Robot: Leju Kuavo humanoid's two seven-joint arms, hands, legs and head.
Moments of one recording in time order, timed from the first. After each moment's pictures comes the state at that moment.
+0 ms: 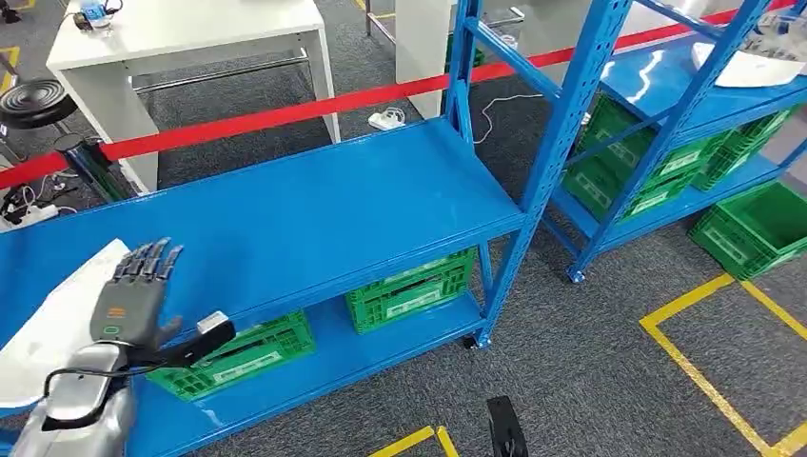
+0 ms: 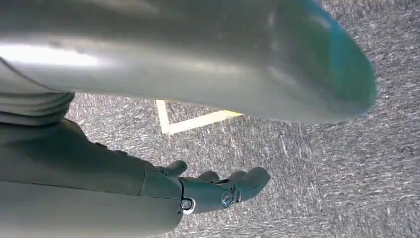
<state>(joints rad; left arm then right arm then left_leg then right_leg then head) -0.63 0.05 -0.34 -0.67 -1.43 0.37 -0.18 -0.09 0.23 -1.08 -0.19 0.89 0.07 -0.24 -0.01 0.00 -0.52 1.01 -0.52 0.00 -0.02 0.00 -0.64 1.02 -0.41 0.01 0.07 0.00</state>
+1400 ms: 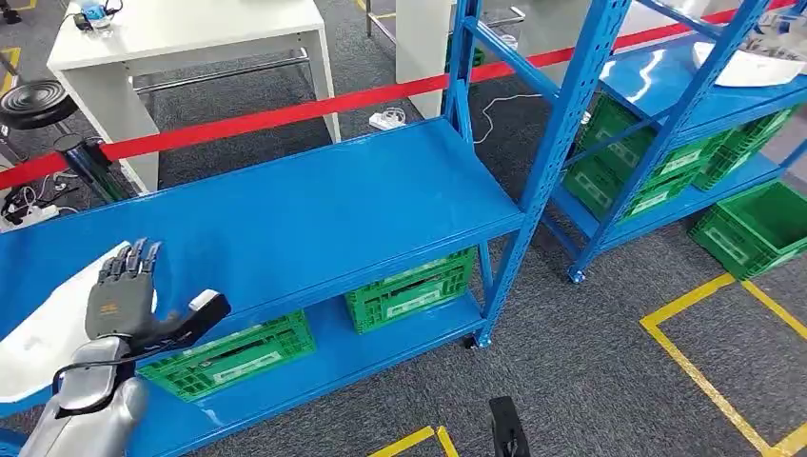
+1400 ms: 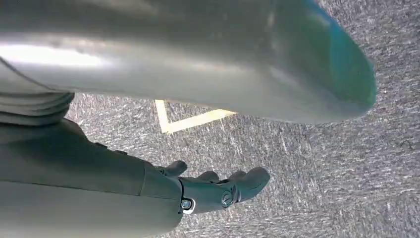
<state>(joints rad) -0.72 -0.01 -0.28 -0.45 -1.40 0.42 -0.03 -0.09 0.23 -1.10 -0.19 0.89 0.06 -0.25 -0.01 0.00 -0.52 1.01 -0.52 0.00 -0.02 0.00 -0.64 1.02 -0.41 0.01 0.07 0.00</state>
